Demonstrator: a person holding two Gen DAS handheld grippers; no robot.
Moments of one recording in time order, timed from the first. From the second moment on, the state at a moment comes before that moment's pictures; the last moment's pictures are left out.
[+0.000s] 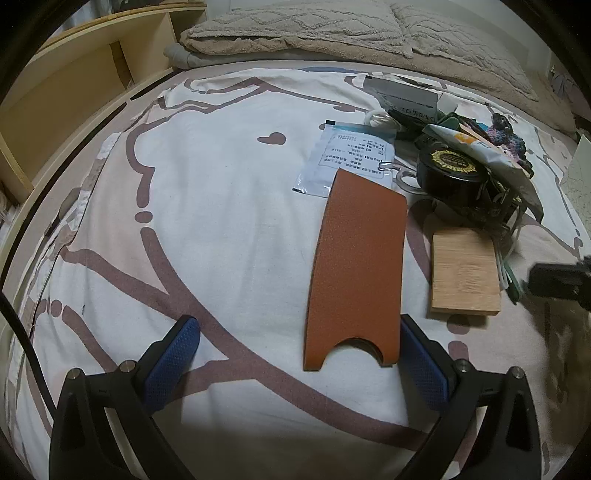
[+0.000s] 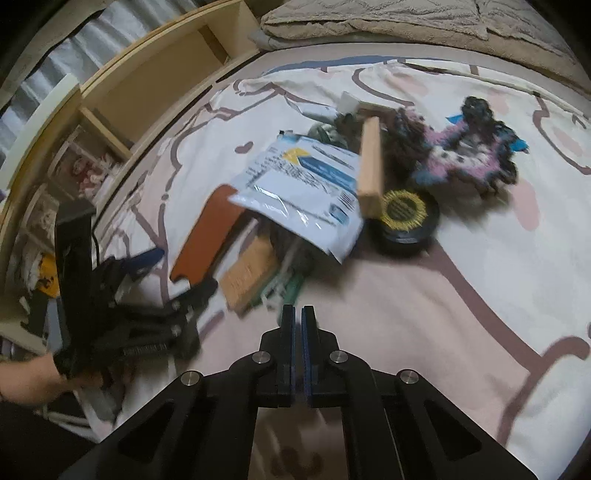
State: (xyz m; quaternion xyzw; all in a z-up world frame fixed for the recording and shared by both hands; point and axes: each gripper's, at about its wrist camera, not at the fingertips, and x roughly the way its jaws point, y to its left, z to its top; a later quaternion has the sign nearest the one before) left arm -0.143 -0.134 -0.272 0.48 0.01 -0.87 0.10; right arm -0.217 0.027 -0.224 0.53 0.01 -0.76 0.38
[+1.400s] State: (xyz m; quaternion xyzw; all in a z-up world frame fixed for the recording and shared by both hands) left arm -0.143 -0.133 -0.272 0.48 0.01 -0.87 0.11; right arm -0.230 0.009 -0.226 0.53 -0.06 -0.77 0.36
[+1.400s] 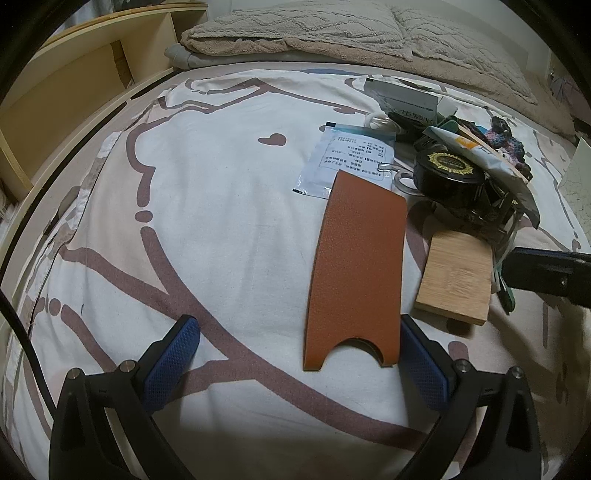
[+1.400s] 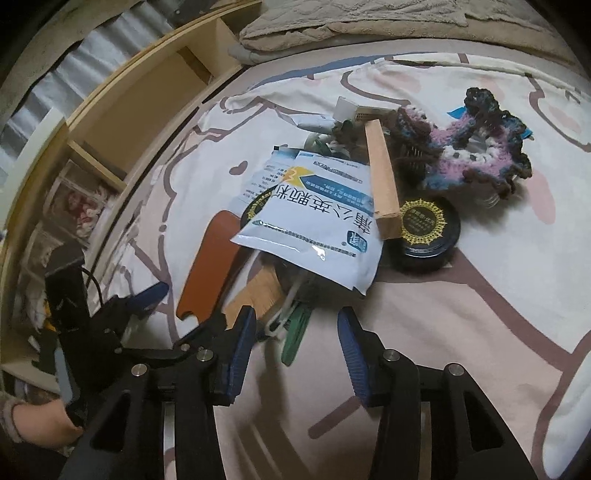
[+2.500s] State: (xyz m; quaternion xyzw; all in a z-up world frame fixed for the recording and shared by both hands) left arm -0.144 -0.132 -0.272 0.48 0.01 -0.87 0.11; right arm -0.203 0.059 -0.214 0.55 -0.01 -0.74 0.40
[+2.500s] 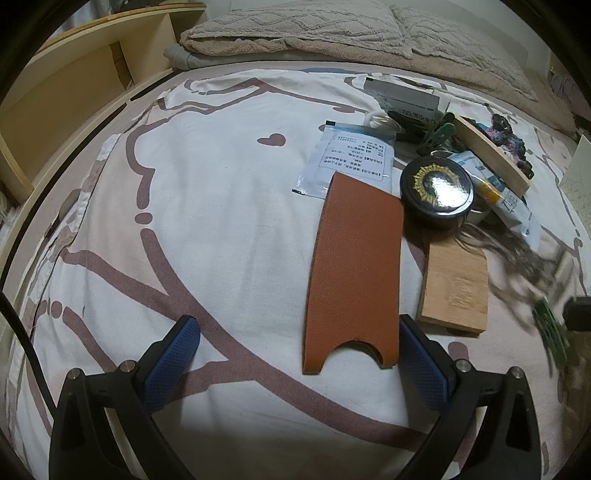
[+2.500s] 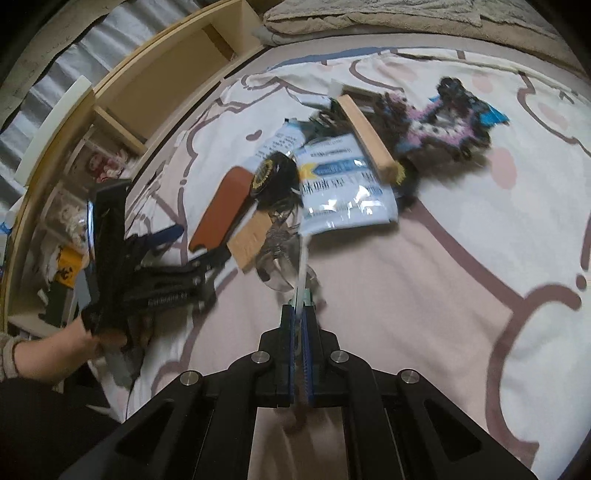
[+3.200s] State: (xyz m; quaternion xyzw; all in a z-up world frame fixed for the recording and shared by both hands) left arm -0.142 -0.127 -0.270 0.48 -0.01 -0.87 0.11; right arm -0.202 0.111 -0.190 0.52 -0.02 -0.76 0.39
